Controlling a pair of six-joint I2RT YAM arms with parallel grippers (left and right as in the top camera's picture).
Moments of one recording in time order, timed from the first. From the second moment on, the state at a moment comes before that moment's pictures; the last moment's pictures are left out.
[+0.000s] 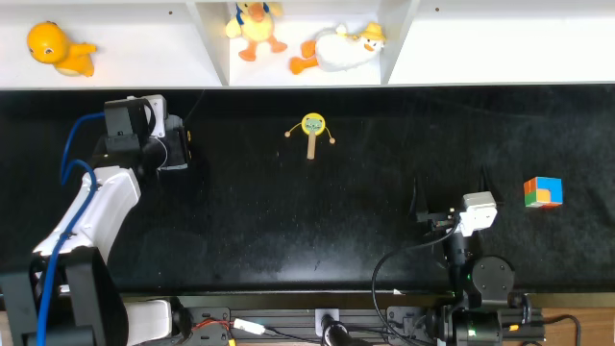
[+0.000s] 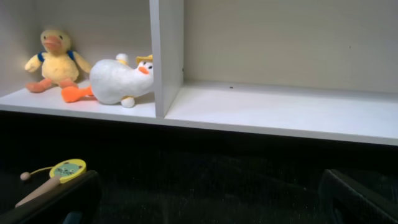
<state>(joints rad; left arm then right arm) 0.11 1.54 0.81 -0.28 0.05 -0.04 -0.02 0.01 0.02 -0.01 -0.15 -0.02</state>
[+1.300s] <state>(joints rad) 0.11 1.37 0.85 -0.34 0.02 -0.03 -0.02 0.01 0.02 -0.01 -0.15 -0.02</state>
